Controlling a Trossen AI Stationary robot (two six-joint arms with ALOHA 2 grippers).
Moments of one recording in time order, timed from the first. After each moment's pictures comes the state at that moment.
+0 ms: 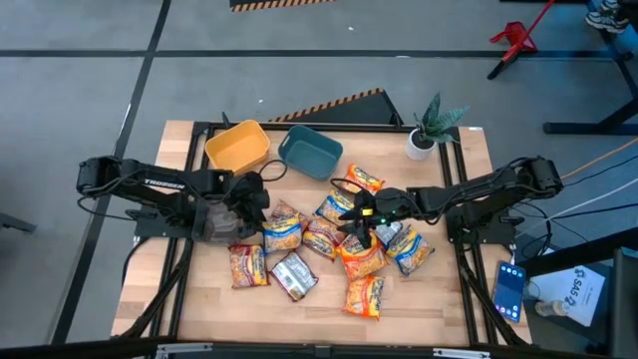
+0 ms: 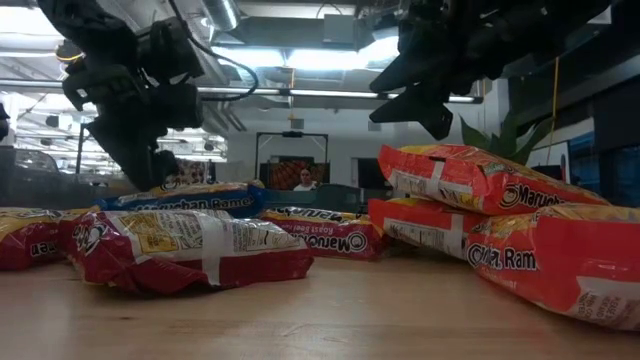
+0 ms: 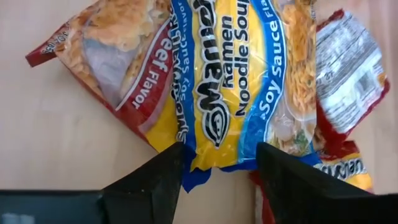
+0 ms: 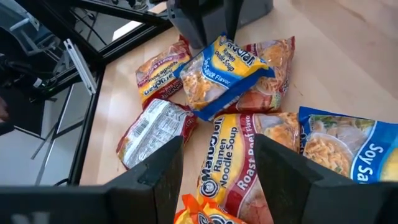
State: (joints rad) left arm 0.18 1.18 0.48 -0.30 0.38 -0.18; right arm 0.10 1.41 0.70 0.25 -0.03 0.53
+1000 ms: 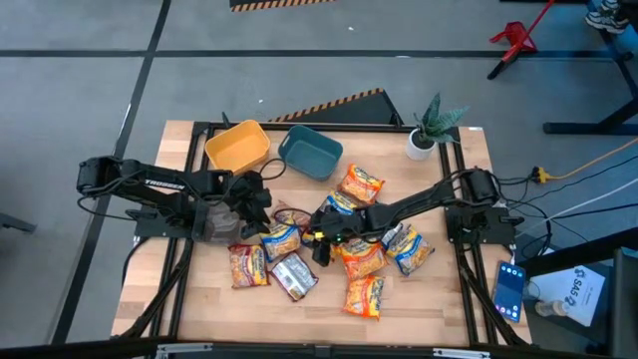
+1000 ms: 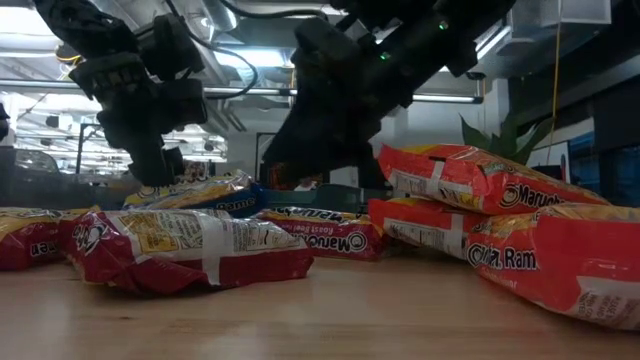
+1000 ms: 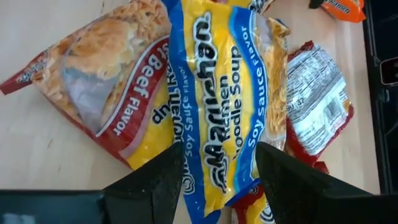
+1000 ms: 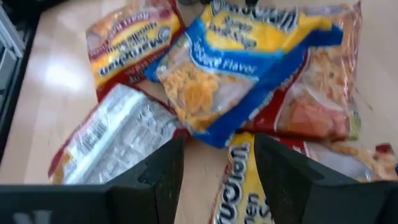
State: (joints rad) left arm 0.18 1.18 0.47 -0.20 0.43 -0.26; right arm 0.17 1.94 1.17 0.09 0.07 0.46
